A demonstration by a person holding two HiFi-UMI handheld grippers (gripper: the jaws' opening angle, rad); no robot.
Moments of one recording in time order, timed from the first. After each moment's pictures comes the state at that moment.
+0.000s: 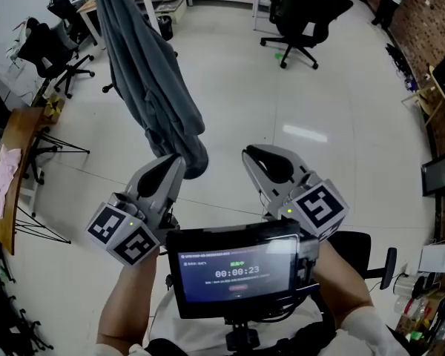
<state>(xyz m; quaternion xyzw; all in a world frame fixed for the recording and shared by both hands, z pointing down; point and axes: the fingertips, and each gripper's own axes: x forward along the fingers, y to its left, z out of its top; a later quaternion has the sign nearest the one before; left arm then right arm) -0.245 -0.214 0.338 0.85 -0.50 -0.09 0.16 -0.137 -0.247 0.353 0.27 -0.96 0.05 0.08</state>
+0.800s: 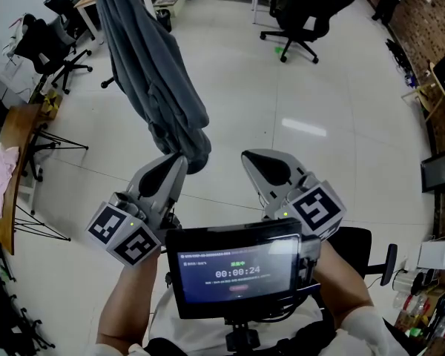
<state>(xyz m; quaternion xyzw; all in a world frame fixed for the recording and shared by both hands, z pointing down) -0.252 -0.214 0.345 0.85 -0.49 -0.10 0.18 -0.152 -0.240 0.368 0.26 -0.96 0.05 0.11</state>
